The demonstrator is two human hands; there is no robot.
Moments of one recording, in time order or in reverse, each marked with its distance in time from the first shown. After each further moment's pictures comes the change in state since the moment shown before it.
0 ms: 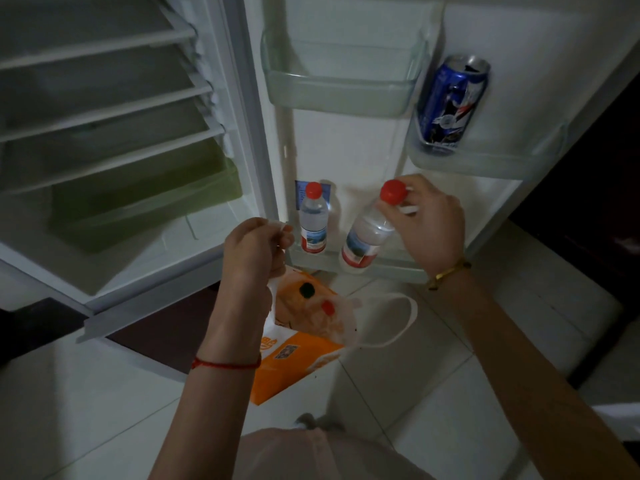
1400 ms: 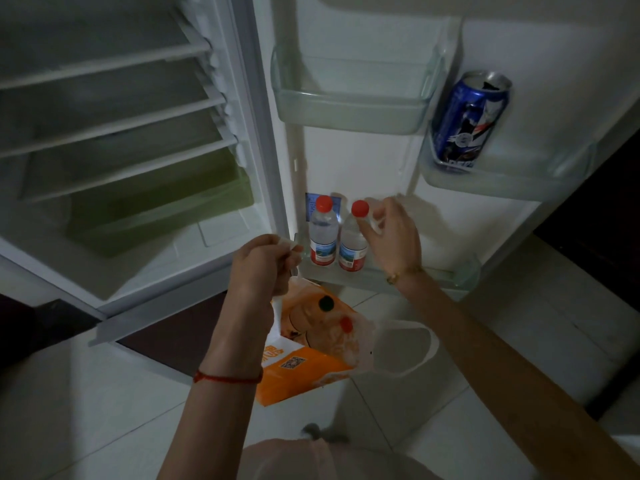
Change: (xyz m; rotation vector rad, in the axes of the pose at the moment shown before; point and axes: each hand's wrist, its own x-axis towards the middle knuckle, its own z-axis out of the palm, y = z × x) left_hand 0.015 0.000 0.002 0.077 0.003 -0.099; right_hand 0.024 0.030 0.087 -0.021 -0.163 0.117
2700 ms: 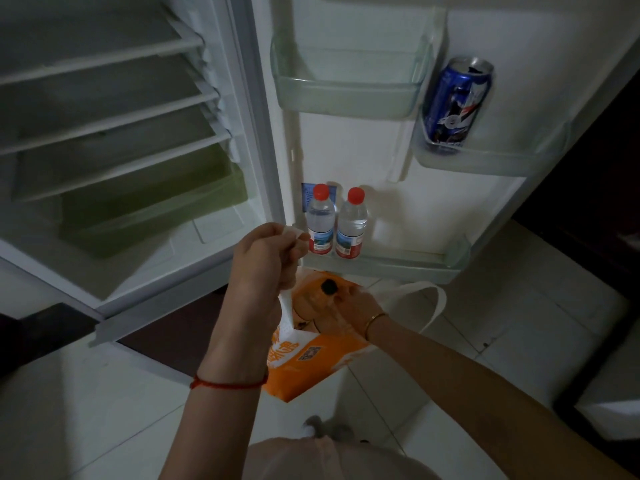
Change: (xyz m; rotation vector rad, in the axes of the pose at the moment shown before) left_hand -0.035 0.005 -0.014 -0.068 -0.118 0.051; right_hand -0.108 0.053 0.106 -0.734 -0.642 -0.392
